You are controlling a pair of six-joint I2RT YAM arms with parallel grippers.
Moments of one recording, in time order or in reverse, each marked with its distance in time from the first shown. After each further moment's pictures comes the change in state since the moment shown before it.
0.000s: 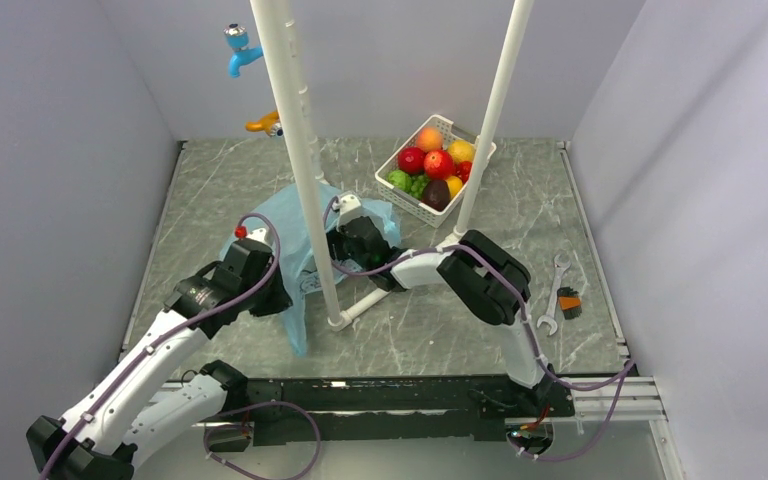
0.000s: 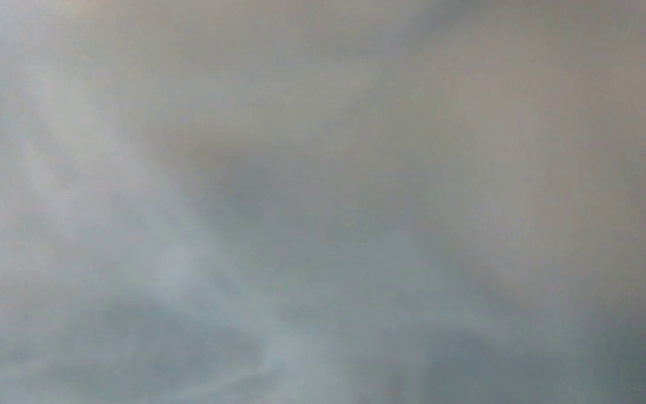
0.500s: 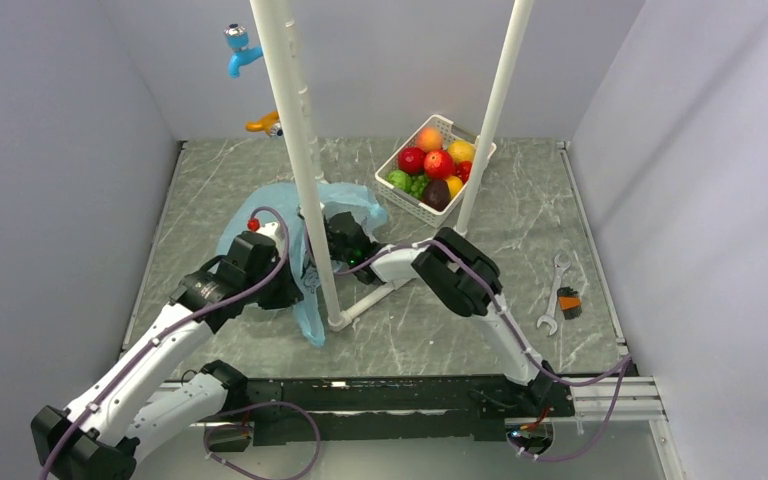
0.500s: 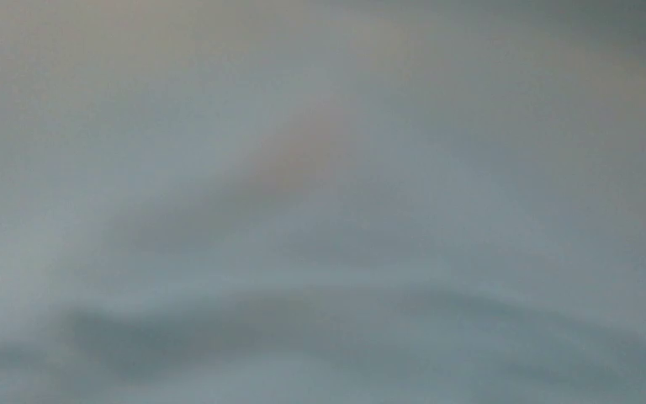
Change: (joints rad) left arm 0.000 0.034 0.010 0.103 0.113 0.075; right arm 0.001 0.177 0.202 0.108 -0.563 -0.050
